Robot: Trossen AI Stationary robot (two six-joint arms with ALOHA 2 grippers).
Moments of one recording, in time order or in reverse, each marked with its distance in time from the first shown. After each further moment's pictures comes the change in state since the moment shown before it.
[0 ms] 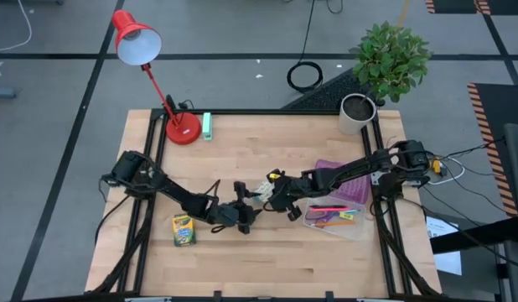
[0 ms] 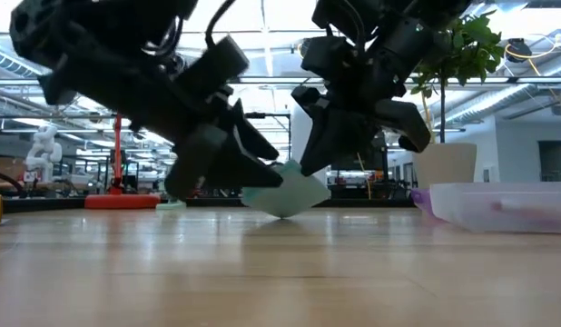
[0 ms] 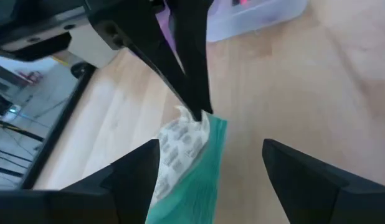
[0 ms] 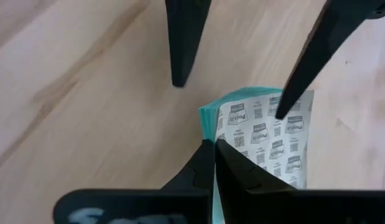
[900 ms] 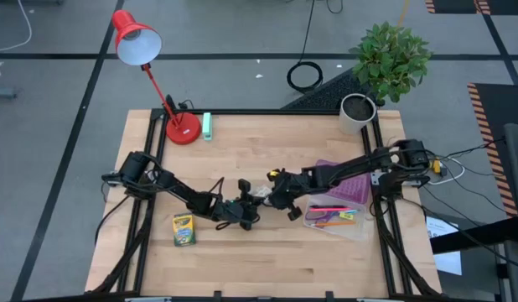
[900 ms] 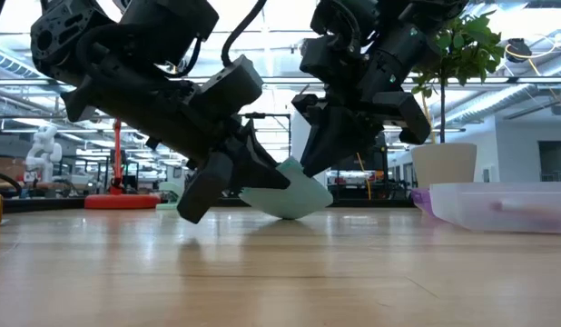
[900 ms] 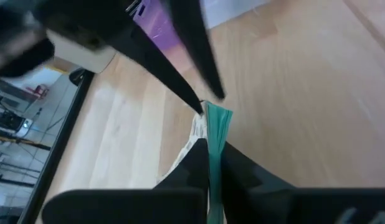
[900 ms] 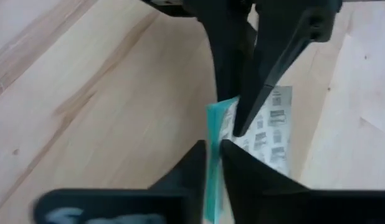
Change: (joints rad) left arm 0.050 0.057 0.024 0.020 0.032 0.124; right arm -0.024 -0.009 0.000 -0.009 -0.097 0.056
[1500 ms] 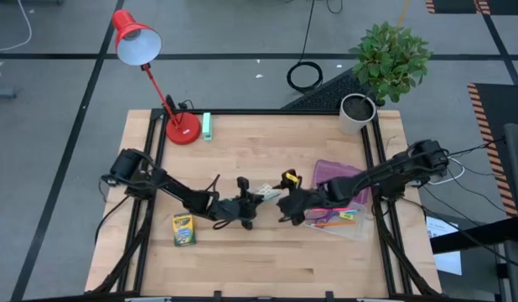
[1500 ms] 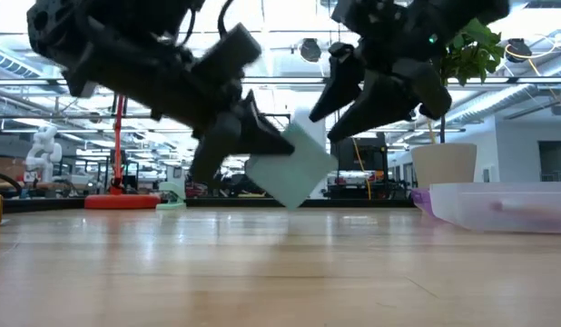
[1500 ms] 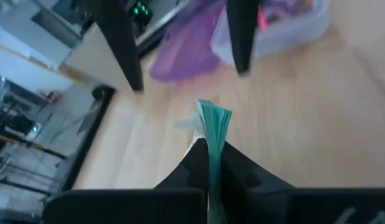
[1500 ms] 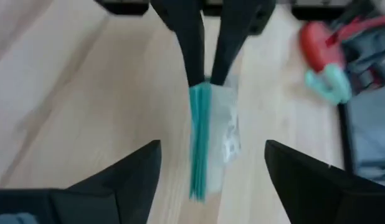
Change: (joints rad) left arm -0.014 -0.078 0.000 0.030 -0.024 0.016; right arm 0.185 -0.155 -0.089 0.043 0.472 0.112
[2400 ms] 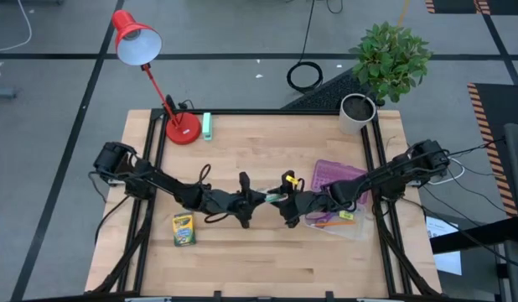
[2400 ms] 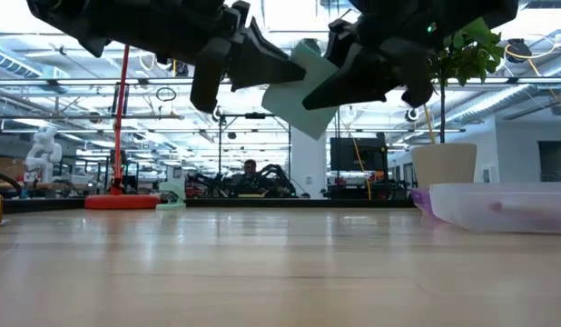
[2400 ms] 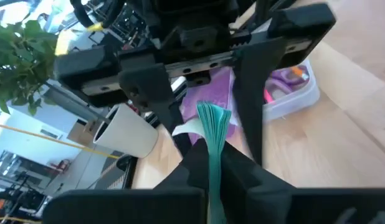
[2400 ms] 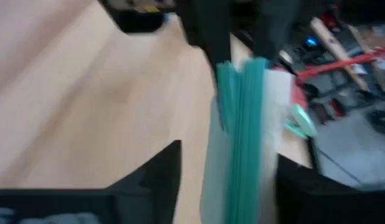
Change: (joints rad) left arm 0.019 -0.165 0.000 0.045 0.163 0.289; right arm 0.038 -0.001 -0.052 0.250 0.054 -0.081
